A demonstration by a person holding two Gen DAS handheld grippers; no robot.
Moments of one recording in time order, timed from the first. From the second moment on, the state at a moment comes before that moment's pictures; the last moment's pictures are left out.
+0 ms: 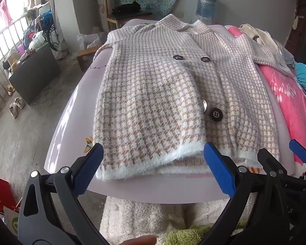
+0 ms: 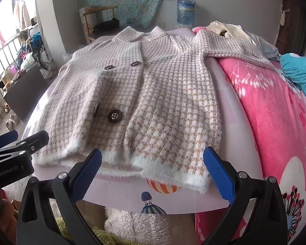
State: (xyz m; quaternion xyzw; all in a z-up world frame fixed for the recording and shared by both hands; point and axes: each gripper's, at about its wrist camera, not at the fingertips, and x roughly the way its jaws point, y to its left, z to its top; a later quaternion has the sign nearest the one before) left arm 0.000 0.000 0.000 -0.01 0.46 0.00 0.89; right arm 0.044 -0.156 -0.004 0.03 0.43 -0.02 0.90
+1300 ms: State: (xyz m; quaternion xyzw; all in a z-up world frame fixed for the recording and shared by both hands) left arm 0.000 0.000 0.003 -0.01 0.46 0.00 0.89; right arm 0.043 -0.154 0.000 0.02 0.42 -0.02 0.90
